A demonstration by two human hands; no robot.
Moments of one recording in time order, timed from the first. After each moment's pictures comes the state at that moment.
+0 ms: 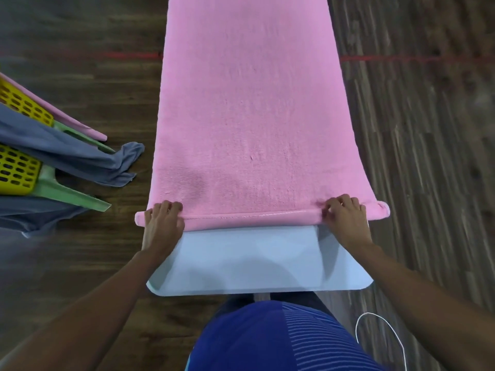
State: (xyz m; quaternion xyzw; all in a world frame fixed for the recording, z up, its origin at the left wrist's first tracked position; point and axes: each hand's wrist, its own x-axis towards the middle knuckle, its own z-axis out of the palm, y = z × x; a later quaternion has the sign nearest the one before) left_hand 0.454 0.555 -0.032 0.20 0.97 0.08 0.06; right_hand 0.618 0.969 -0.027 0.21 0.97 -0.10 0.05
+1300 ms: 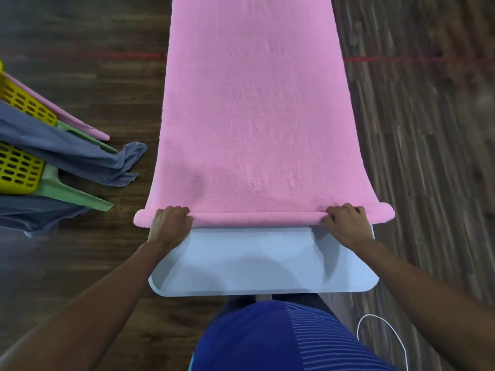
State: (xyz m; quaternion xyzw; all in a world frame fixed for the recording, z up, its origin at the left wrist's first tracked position) left_hand 0.443 0.565 -0.019 0.23 0.96 0.07 0.16; right_hand 0.612 0.966 -0.020 0.18 0.97 -0.06 0.15
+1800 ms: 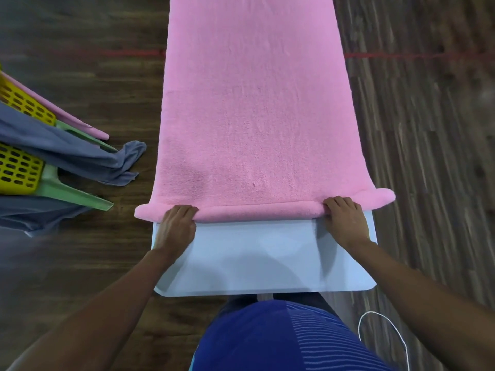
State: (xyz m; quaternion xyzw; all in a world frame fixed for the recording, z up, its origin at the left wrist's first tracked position) left_hand 0.457 0.564 -0.034 0.30 0.94 0.12 0.08; right_hand 0.609 0.960 -0.026 0.17 0.98 -0.09 0.08
